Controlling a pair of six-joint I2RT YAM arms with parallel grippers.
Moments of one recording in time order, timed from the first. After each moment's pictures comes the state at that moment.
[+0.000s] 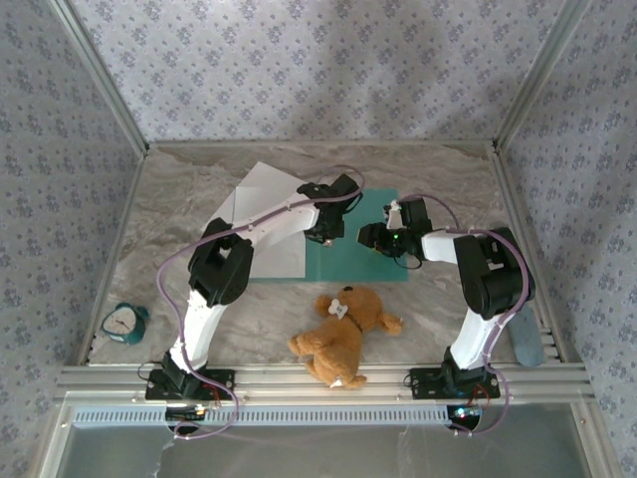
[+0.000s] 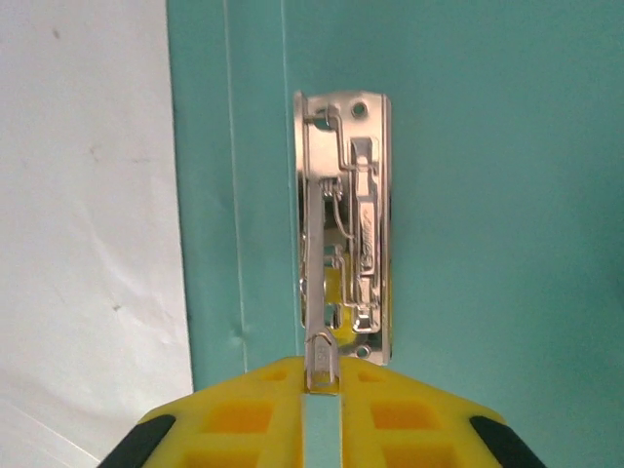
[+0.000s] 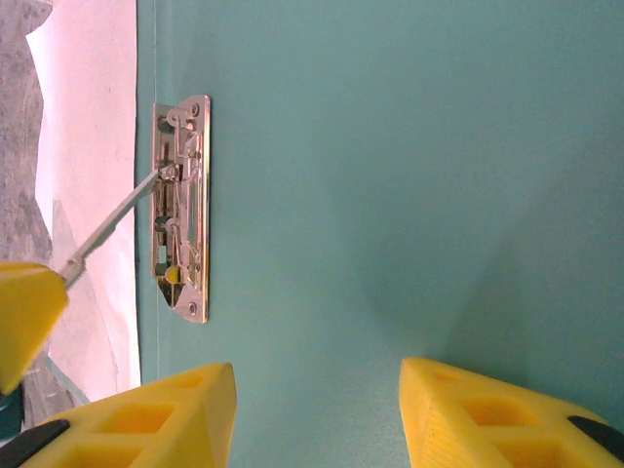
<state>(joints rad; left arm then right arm) -0.80 2.18 1.85 -0.94 -0.26 -0.71 0.25 1.79 0.83 0.10 -0.57 0.56</state>
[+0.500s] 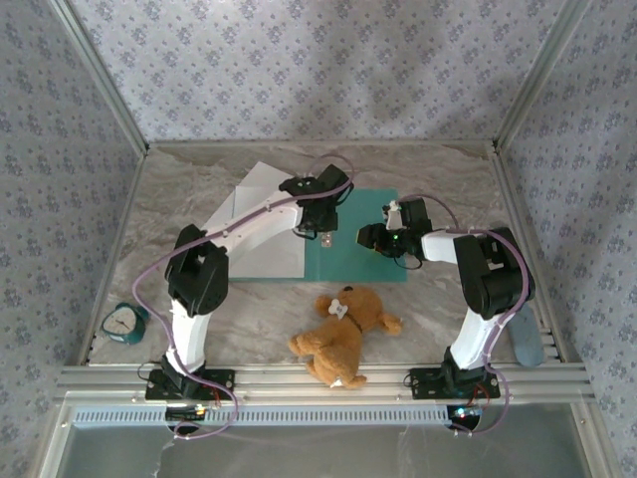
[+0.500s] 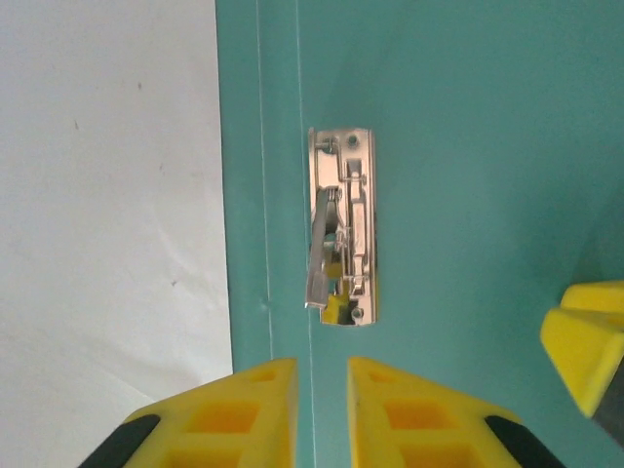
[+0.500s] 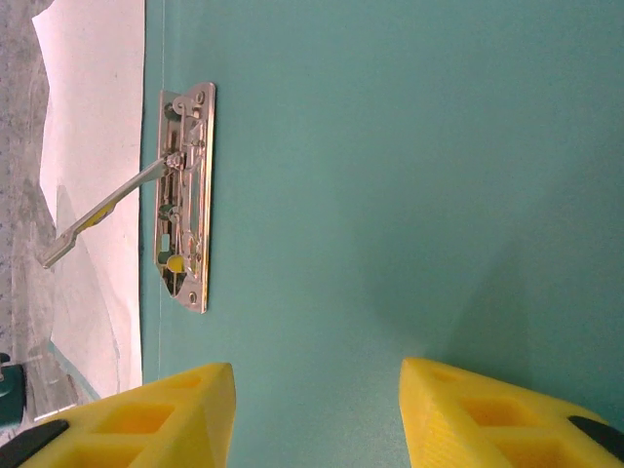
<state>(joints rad) -0.79 2.00 1.73 -0.90 -0.24 -0.69 0.25 1.79 0.83 0.10 -0.59 0.54</state>
